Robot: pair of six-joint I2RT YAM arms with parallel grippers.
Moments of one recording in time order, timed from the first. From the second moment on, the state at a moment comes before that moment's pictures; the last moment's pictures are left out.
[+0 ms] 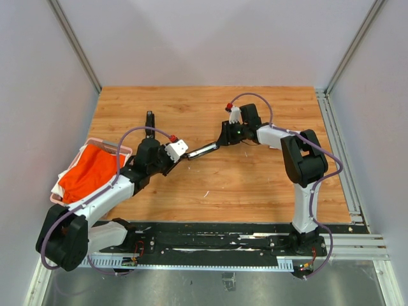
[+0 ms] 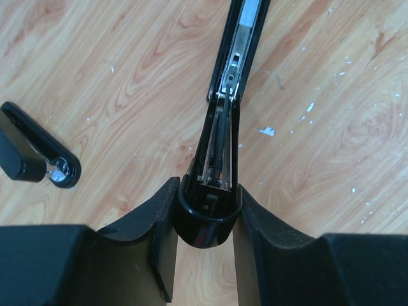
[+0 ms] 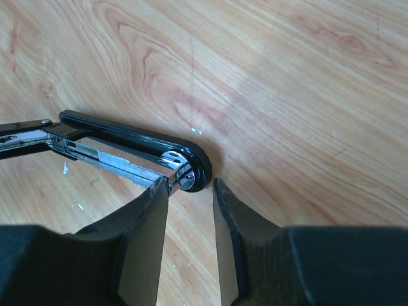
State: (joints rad) left arm -0.45 1.13 0.57 -0.01 0.11 0.47; right arm 0.37 2.06 1.32 -0.05 -0.55 0.15
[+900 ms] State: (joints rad) left arm -0.38 1.25 0.61 -0.03 0.09 0.49; right arm 0.37 2.17 1.53 -0.18 -0.53 0.08
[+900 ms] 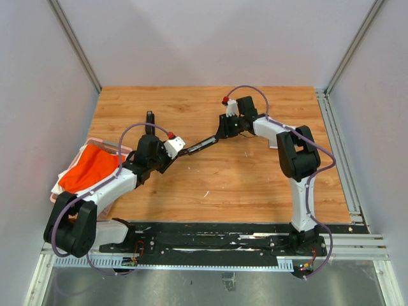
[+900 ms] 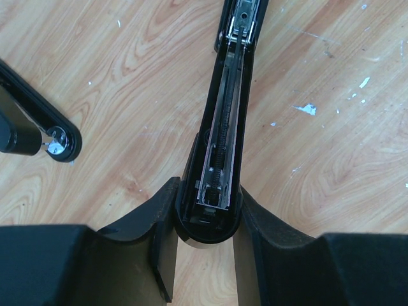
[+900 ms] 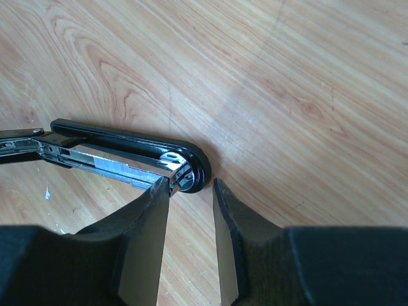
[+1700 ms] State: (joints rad) left arm -0.34 1.42 0.68 -0.12 0.04 0.48; right arm 0.36 2.31 1.78 -0.34 -0.58 0.09
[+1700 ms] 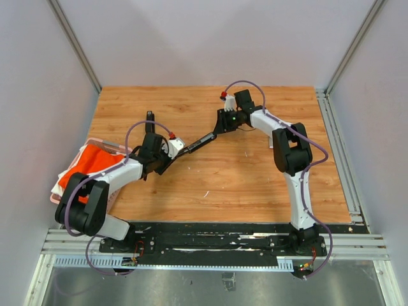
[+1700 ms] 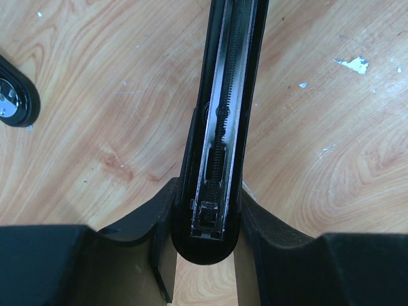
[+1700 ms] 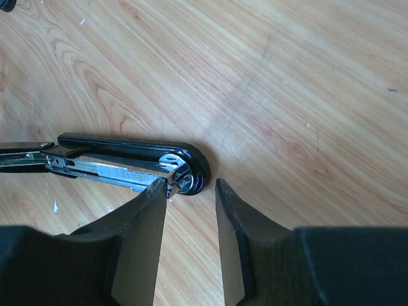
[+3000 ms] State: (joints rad) left arm -0.38 1.54 0.90 -0.24 0.04 0.43; right arm 0.36 2.31 1.81 -0.43 -0.59 0.12
